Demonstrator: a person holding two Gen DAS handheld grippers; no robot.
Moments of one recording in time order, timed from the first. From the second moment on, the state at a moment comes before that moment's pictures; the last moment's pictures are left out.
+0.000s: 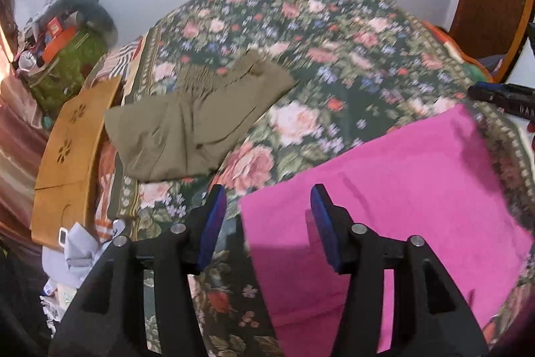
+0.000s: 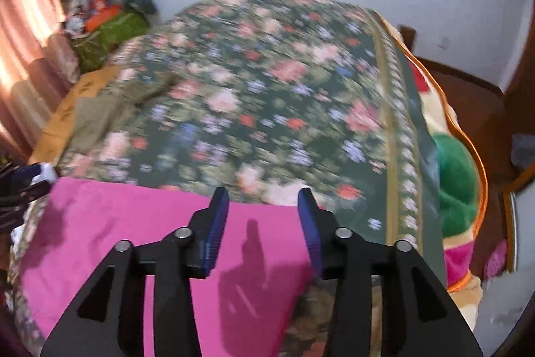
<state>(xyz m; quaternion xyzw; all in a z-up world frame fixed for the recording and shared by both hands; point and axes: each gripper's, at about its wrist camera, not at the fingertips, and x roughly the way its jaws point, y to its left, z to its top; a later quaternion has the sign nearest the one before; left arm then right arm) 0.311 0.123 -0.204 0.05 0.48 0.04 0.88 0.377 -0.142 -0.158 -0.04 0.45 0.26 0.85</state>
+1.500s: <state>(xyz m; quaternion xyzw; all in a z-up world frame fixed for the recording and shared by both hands) 0.274 0.104 -0.242 0.02 0.56 0.00 0.83 0.275 -0.096 -0.208 -0.08 0.55 0.34 0.76</state>
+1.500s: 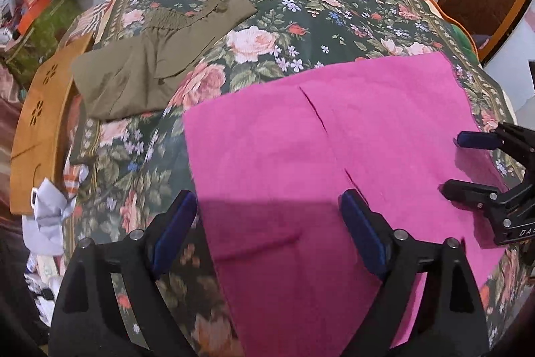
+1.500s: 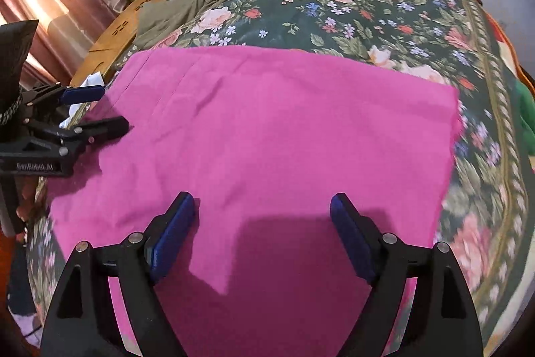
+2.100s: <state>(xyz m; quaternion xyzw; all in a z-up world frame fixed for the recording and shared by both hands) 0.204 0.104 -0.222 0.01 0.55 0.03 0.84 0.225 -0.142 -0.194 -0.08 0.53 0.31 0.79</state>
